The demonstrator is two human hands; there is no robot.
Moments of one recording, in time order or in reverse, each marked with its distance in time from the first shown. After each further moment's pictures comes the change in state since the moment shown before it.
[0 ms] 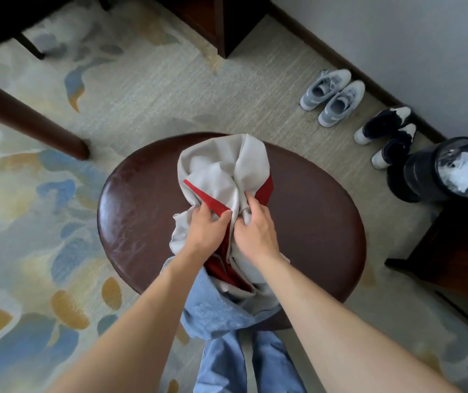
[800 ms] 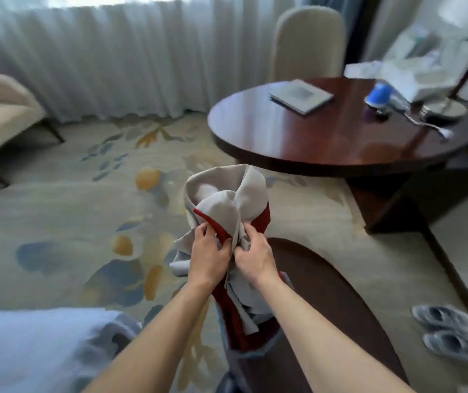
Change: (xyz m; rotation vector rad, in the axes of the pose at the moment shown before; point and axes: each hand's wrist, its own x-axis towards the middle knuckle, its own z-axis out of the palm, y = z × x) left_hand -0.267 0.075 -0.223 -0.108 0.973 0.062; right_hand -0.240 -0.231 0.032 -0.279 -0.597 -0.763
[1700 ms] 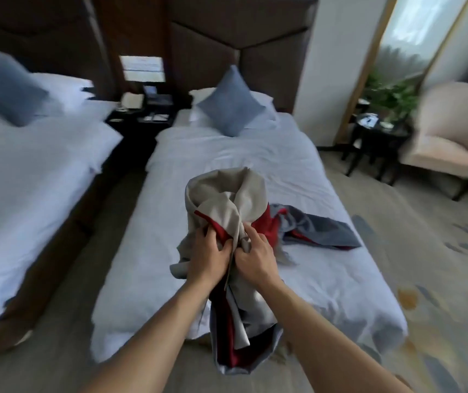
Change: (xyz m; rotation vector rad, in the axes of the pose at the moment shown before) left_hand -0.715 -0.231 -0.424 0.071 1.385 -0.770; right_hand -0.670 -0.101 0.433 -0.284 -1.248 -0.939
